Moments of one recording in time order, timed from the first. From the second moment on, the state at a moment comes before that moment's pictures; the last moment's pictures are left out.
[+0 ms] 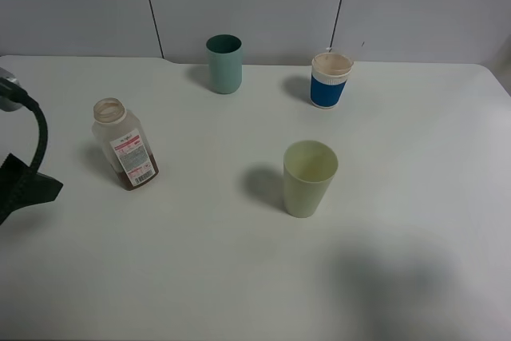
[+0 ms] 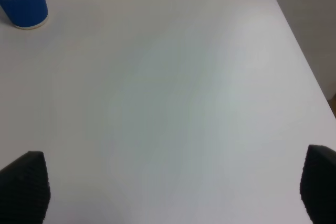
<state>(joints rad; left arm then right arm) -0.10 0.85 -0.53 -0.20 0.74 0.48 -0.04 0.00 -0.50 -0.08 1.06 0.02</state>
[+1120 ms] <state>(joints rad) -0.25 1.20 -0.33 -0.26 0.03 0.49 -0.04 0.00 -0.50 -0.08 1.06 0.02</state>
